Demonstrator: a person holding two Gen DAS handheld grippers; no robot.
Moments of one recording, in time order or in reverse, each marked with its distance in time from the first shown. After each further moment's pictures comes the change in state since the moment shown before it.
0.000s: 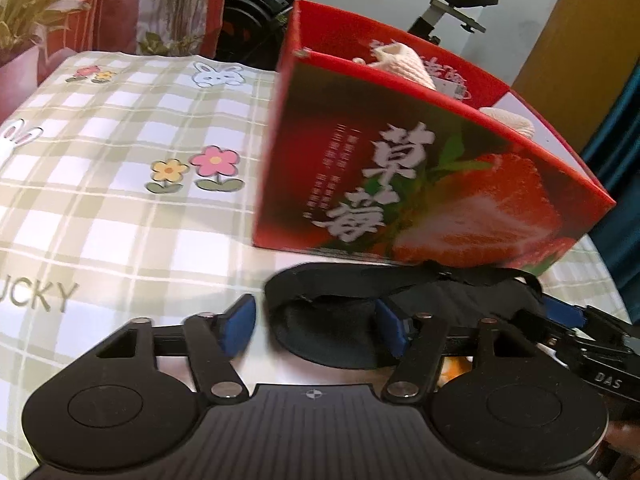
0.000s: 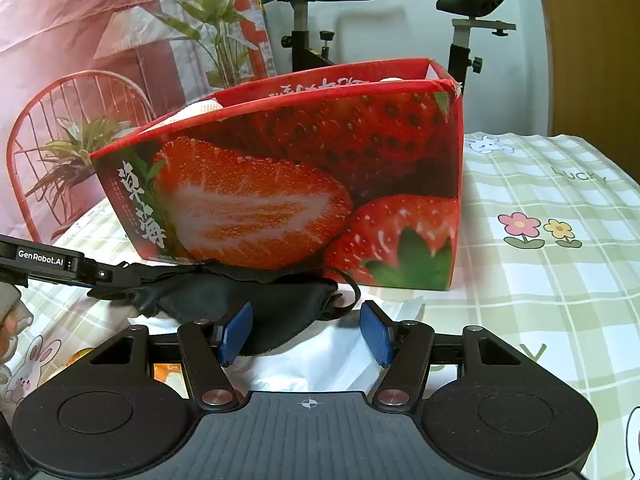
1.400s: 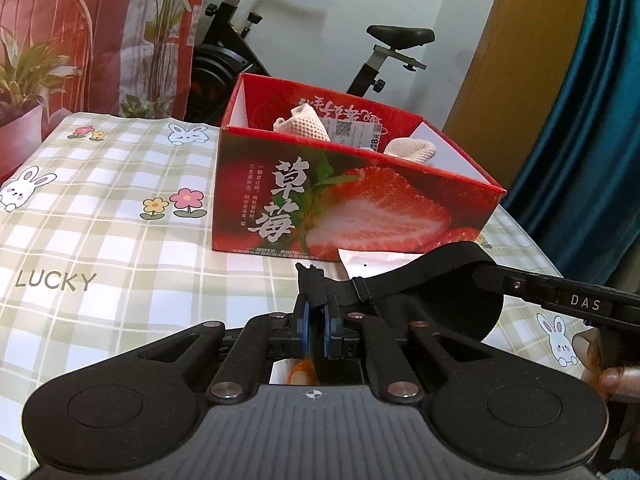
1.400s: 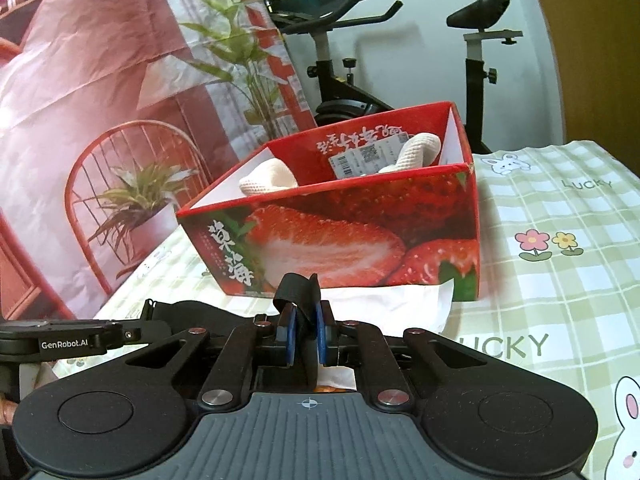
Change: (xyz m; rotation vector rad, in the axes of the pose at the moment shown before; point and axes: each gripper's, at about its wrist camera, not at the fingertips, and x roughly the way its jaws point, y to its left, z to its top) left arm -0.087 -0.038 -0.048 0.085 -0.170 -0.059; right arm -0.078 0.020 0.018 0.076 -0.057 0.133
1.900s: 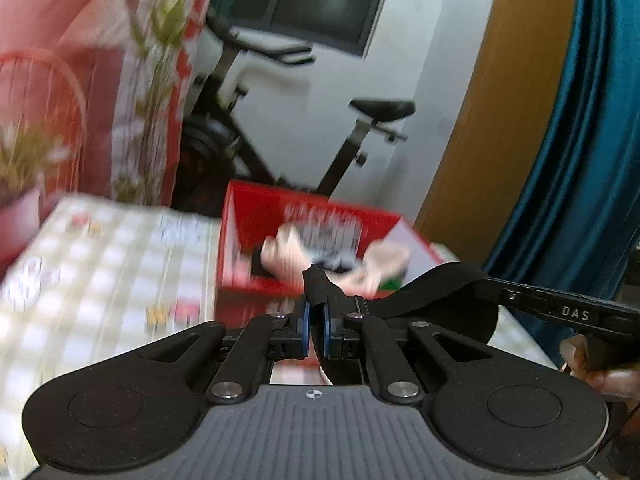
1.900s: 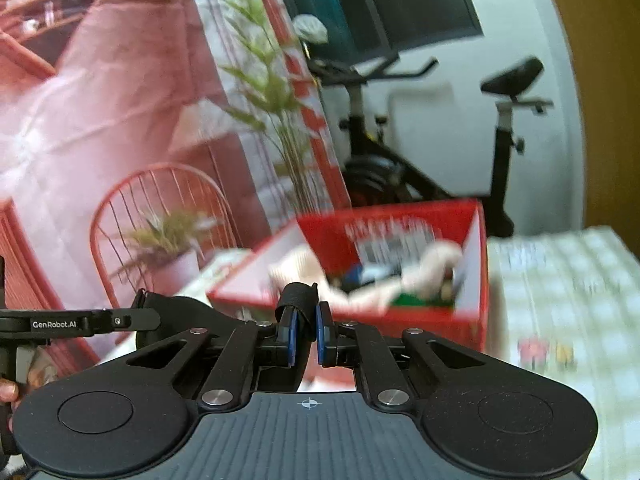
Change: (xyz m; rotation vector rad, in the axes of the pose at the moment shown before) left arm -0.048 -0.002 0.077 0.037 -0.196 -0.047; right arm -0.027 0.014 0.088 -0.105 -0.135 0.068
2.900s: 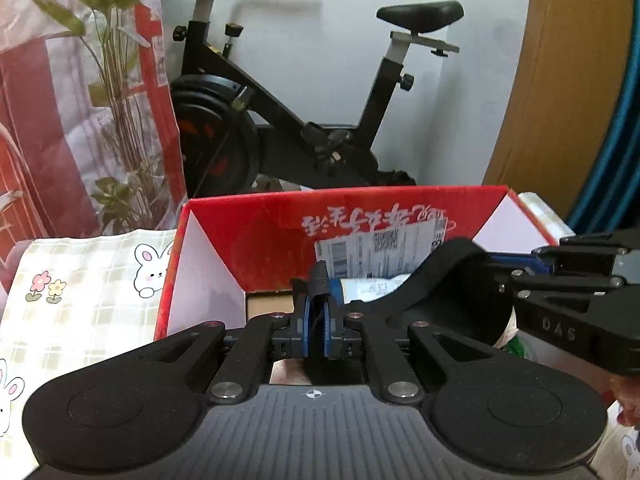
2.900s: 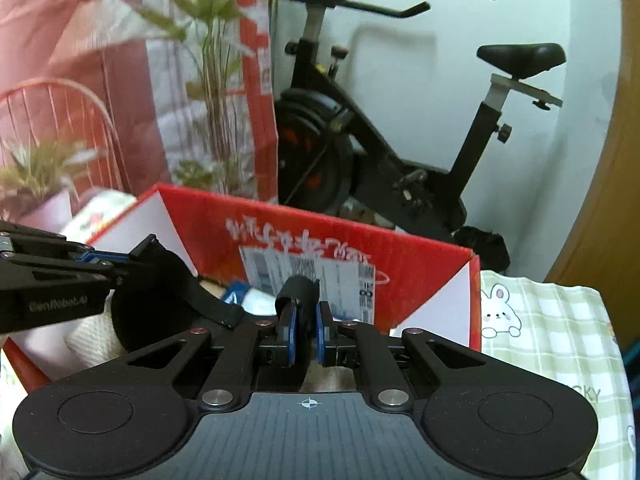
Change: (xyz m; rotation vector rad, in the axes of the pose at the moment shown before) left arm 0.213 0.009 0.072 0.143 0.271 0.174; right arm 0.214 -0.063 0.052 -0.156 0.288 -0.264
